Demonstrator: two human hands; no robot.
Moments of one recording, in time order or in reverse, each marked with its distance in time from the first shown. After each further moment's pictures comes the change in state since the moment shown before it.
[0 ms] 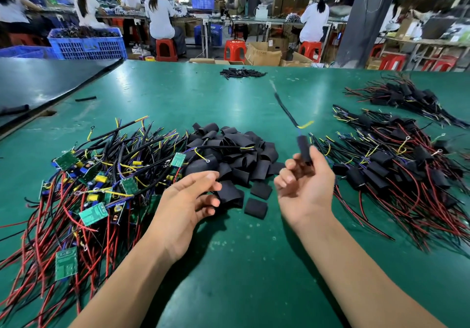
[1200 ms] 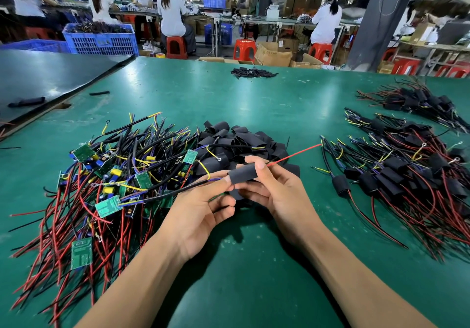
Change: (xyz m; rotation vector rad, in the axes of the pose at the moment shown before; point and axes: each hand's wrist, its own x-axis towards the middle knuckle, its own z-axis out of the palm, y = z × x) left_hand -0.007 0.004 0.004 -0.167 -0.013 -0.138; right_hand -0.014 0.041 -0.006 -0.665 -0.483 -0.034
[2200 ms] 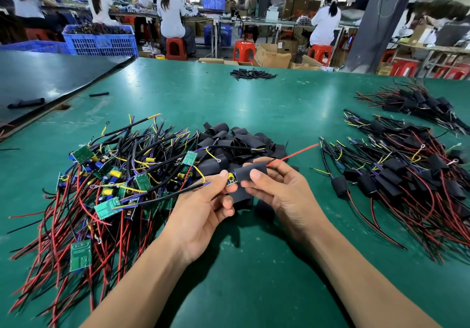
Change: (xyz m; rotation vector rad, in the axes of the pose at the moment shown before) left_hand -0.002 -0.002 0.008 -0.022 0.019 0.060; right_hand 0.007 -0.001 -0.016 0.097 -0.009 -0.011
